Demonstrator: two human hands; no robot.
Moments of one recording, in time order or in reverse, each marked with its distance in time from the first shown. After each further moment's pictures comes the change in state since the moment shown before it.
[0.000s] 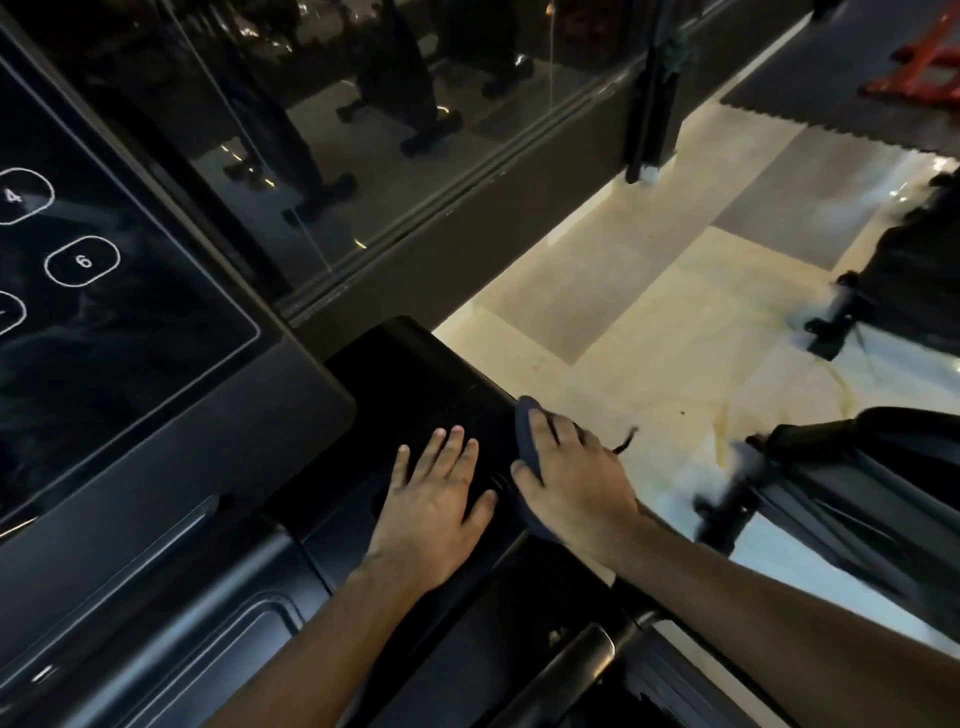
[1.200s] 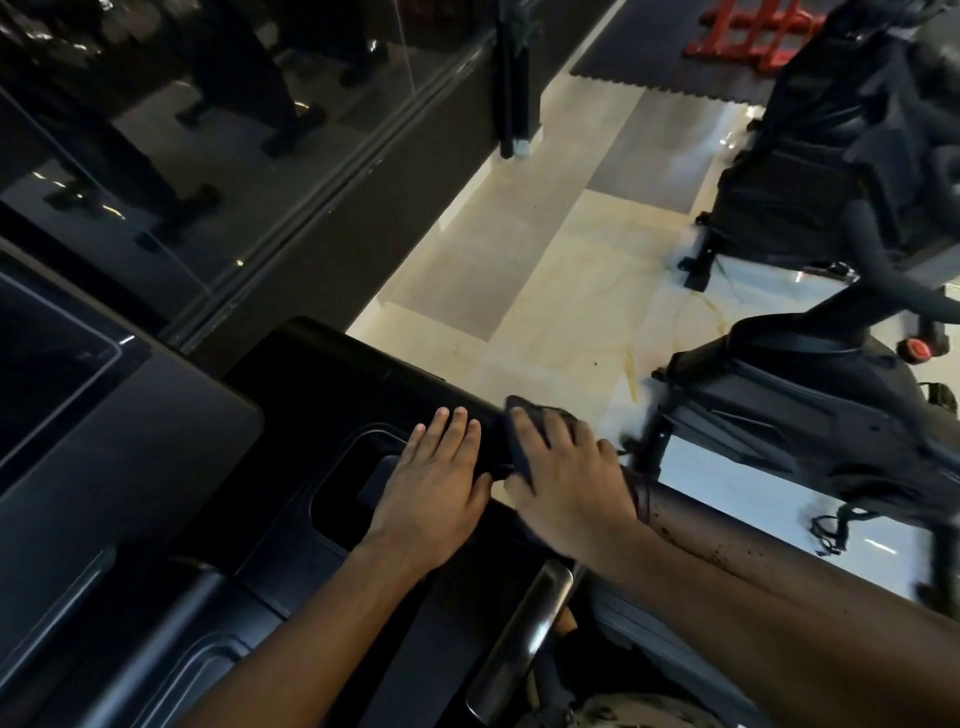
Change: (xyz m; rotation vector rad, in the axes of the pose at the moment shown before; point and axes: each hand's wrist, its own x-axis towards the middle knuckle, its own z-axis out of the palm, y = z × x) left_hand 0.014 0.038 0.011 0.063 -0.029 0.379; right_hand -0.067 0.041 0.002 -0.293 0.033 0.134
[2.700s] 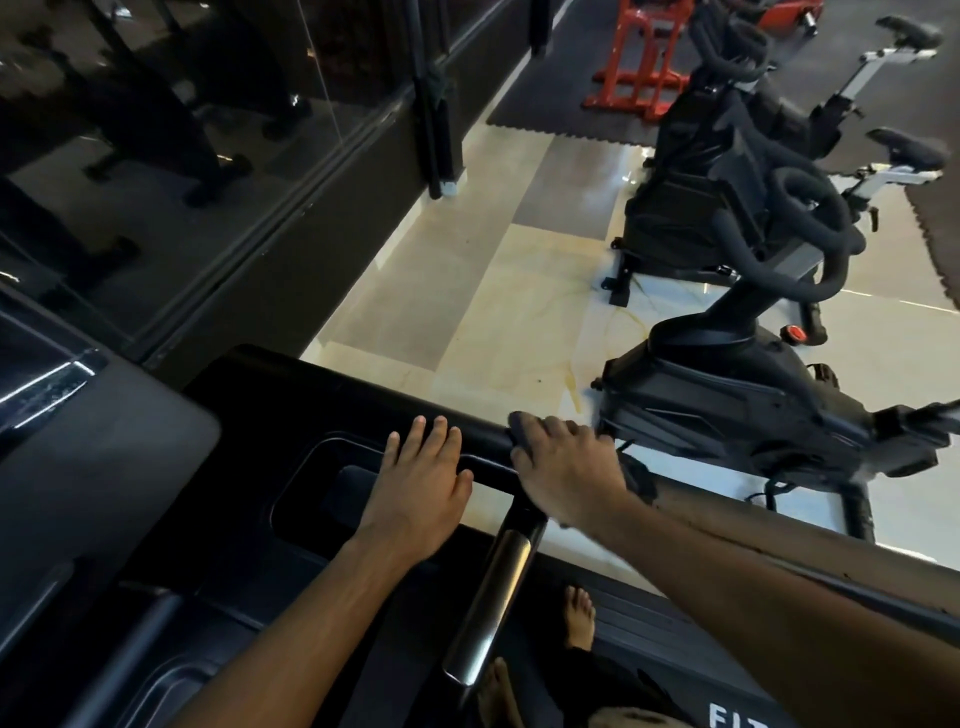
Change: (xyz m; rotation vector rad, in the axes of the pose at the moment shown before) left_hand -0.004 0.021 0.006 -0.045 -0.049 0.059; right_hand -0.035 0.031 -0.006 -0.016 -0.028 0.163
